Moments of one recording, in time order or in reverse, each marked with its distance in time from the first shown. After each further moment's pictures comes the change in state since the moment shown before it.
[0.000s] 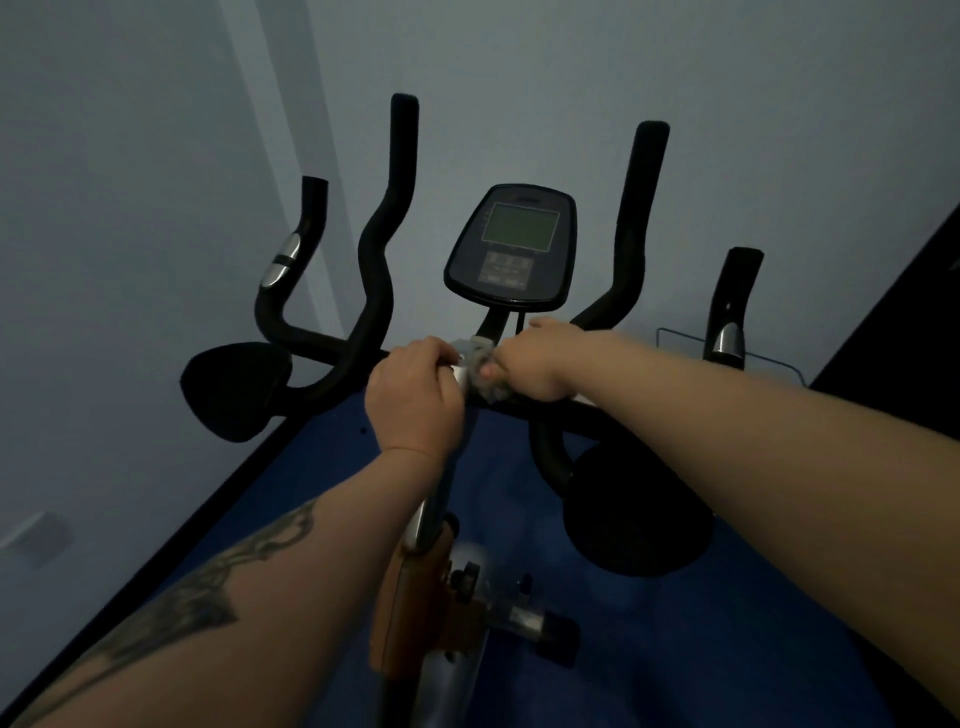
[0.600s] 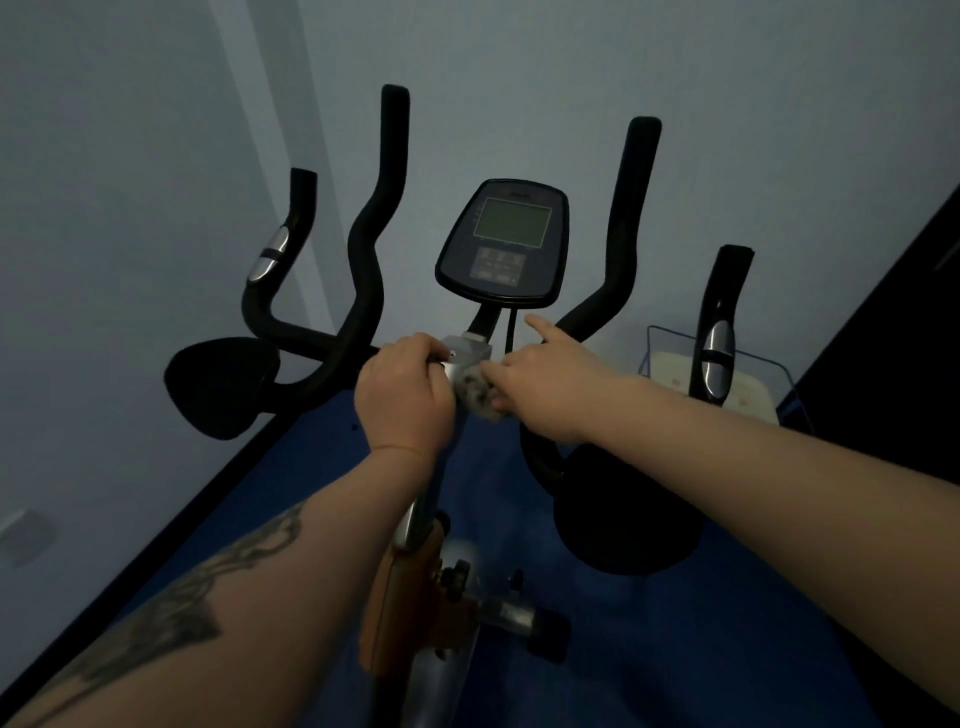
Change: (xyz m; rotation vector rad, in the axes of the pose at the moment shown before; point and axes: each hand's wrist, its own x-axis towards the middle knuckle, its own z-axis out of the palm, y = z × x) left_hand -0.001 -0.001 0.002 0.000 0.012 -0.014; right_hand -0.021 -0.008 0.029 -0.099 0.276 0.024
